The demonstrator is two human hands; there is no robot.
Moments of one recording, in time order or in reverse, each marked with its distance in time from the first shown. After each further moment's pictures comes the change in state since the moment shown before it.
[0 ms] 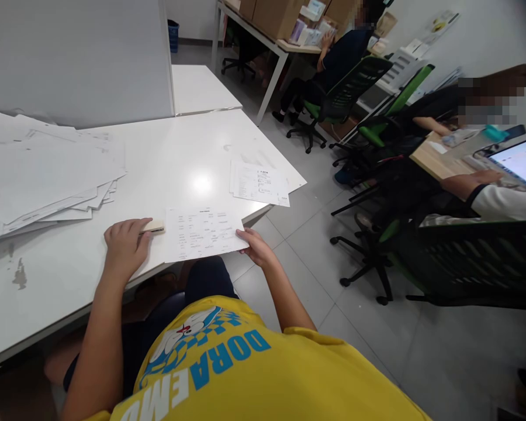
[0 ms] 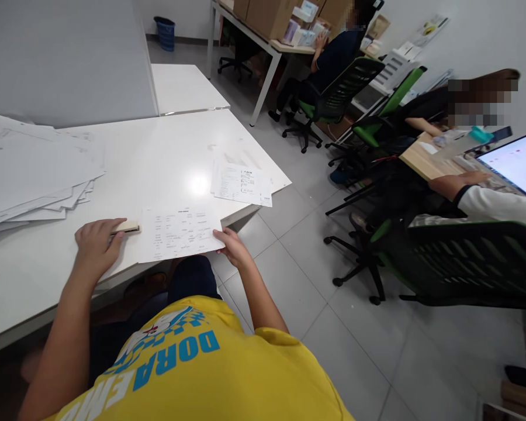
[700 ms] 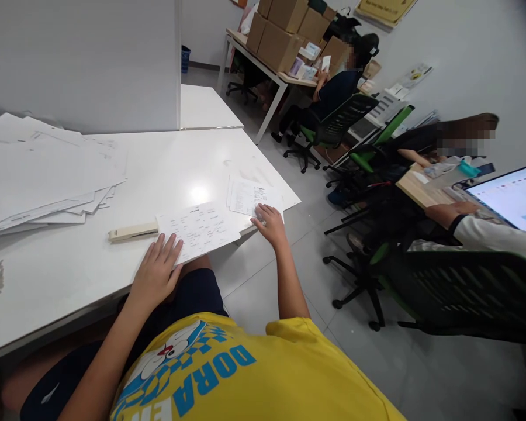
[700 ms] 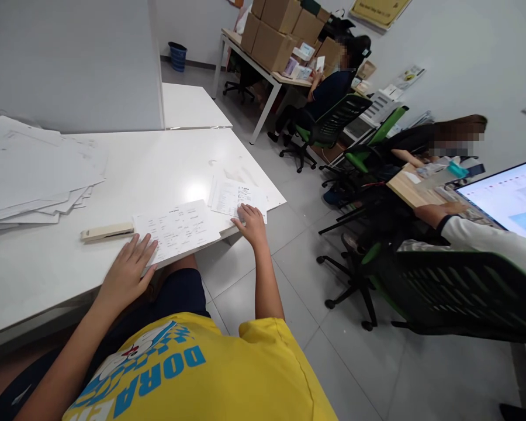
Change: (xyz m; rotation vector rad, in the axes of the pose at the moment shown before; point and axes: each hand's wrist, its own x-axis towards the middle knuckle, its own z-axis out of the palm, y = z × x) left_hand -0.039 0.060 0.029 0.019 -0.046 0.287; right_hand 0.074 -0.068 -0.082 -1.236 0.304 -0.843
